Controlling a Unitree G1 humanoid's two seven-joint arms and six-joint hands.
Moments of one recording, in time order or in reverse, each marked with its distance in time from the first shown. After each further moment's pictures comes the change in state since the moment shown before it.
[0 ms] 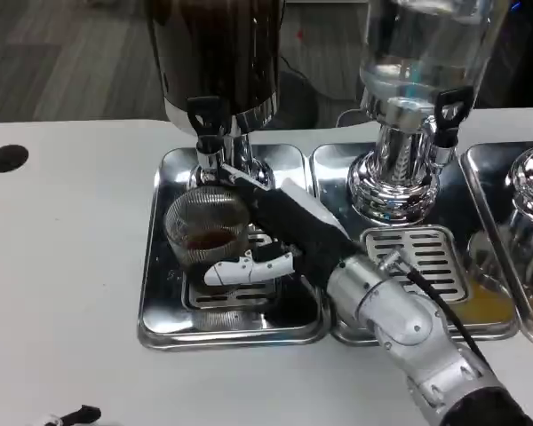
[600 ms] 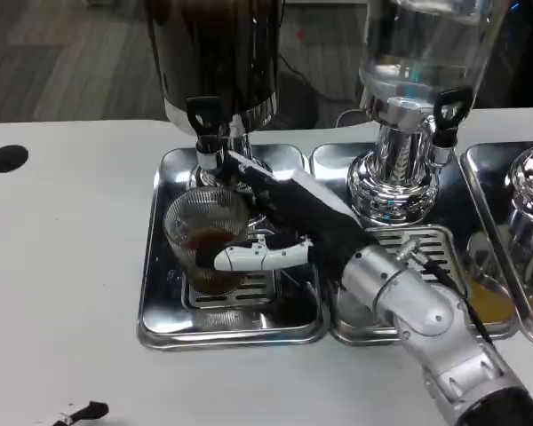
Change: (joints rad) left arm 0.003 -0.024 -0.018 -0.011 0.041 0.000 0.013; right arm 0.038 -0.035 -0.018 -0.140 0.044 0.070 0.083
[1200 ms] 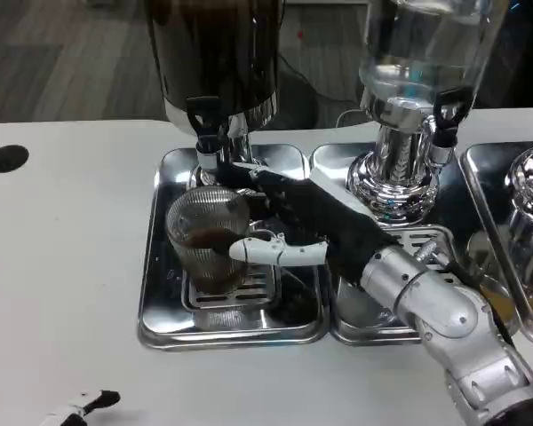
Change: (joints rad) left arm 0.001 -0.009 -0.021 -0.034 0.035 0.002 0.001; right arm 0.059 -0.055 -0.010 -0.147 0.022 0.077 0.053
